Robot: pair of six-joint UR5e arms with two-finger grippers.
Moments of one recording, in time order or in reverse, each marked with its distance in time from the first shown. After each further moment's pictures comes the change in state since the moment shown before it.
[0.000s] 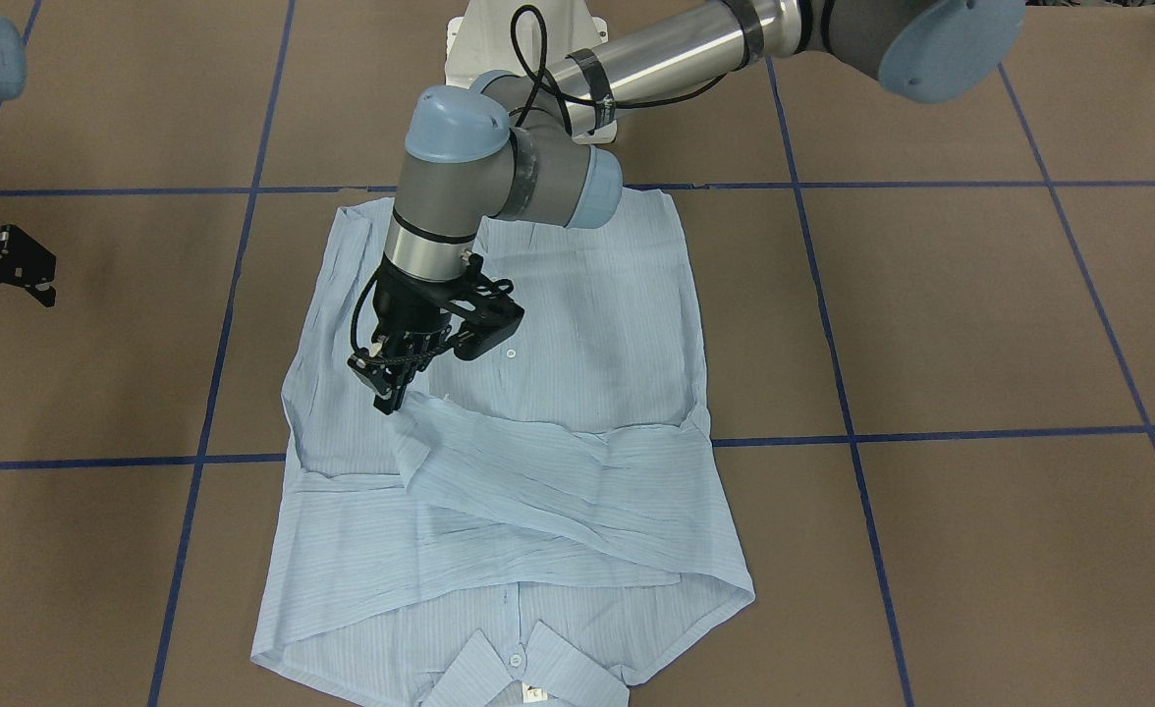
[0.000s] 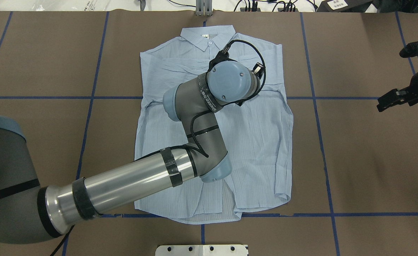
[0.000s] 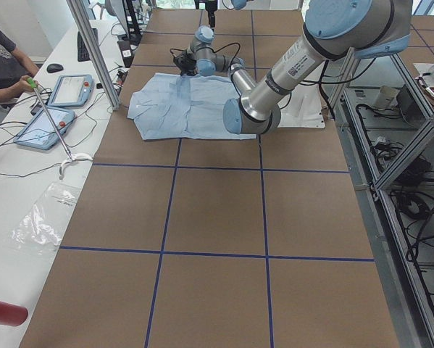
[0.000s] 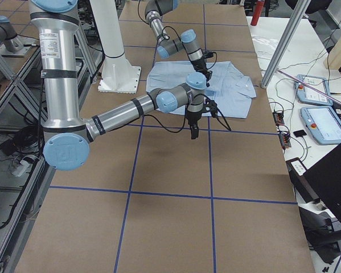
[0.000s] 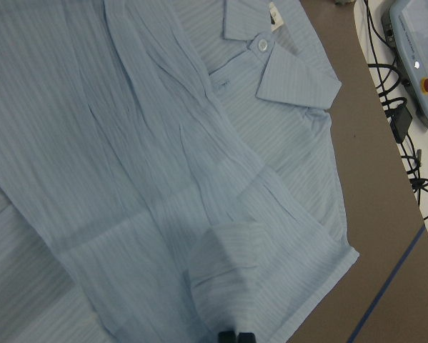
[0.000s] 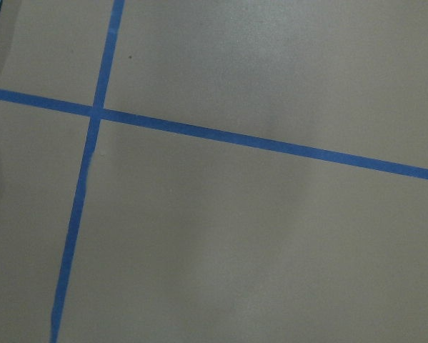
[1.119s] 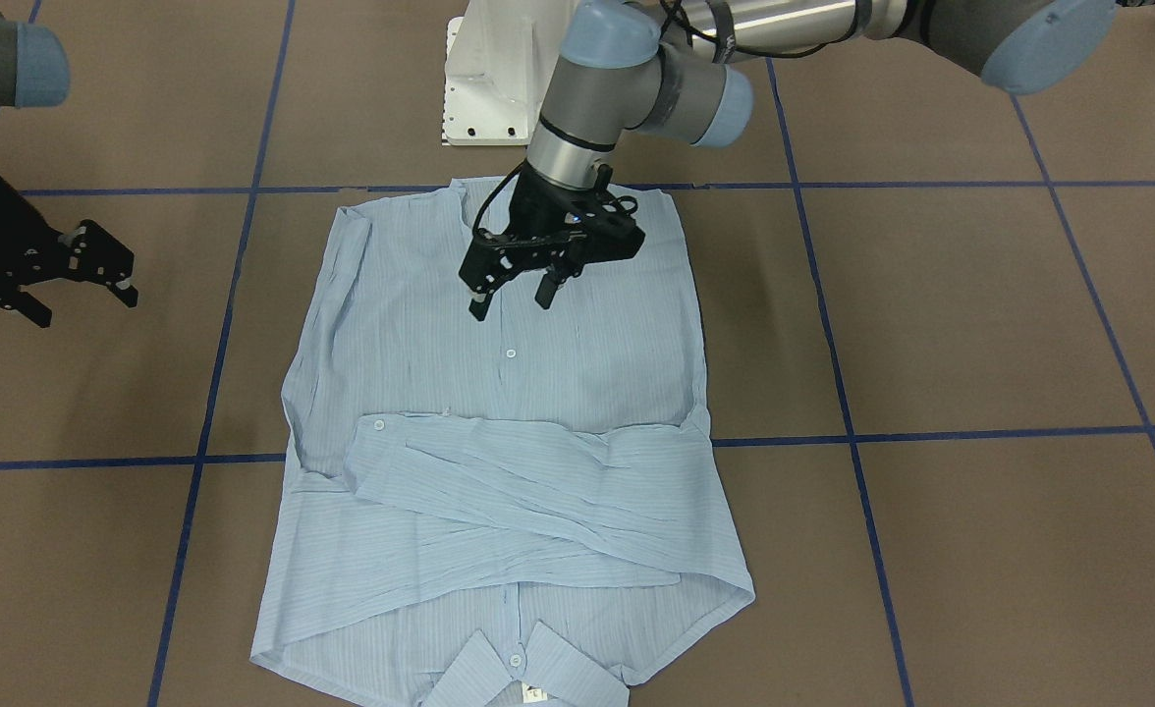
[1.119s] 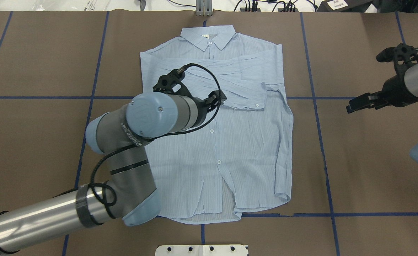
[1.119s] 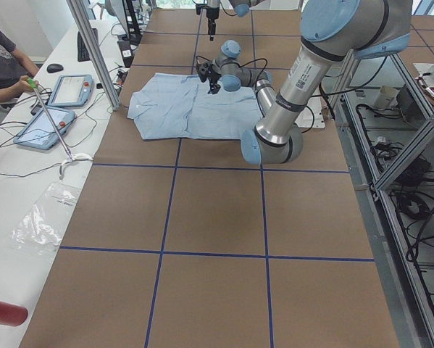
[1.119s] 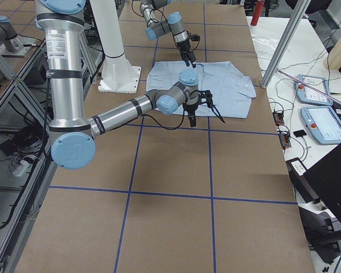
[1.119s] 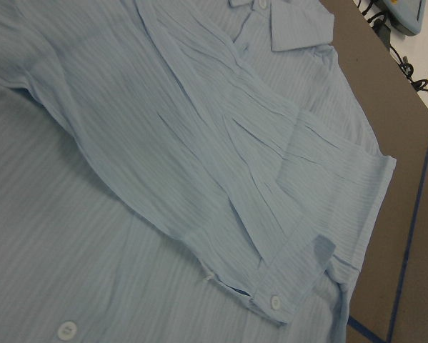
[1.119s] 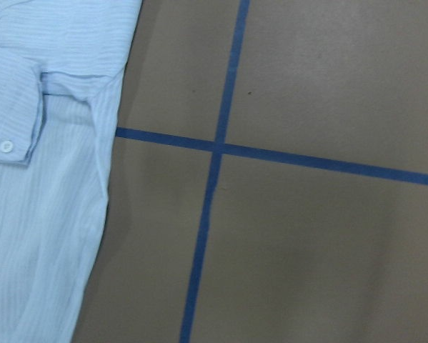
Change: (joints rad) left arm 0.016 0.477 -0.684 0.243 -0.040 0.368; right arm -0.151 -0.003 0.010 0.304 -0.023 0.318
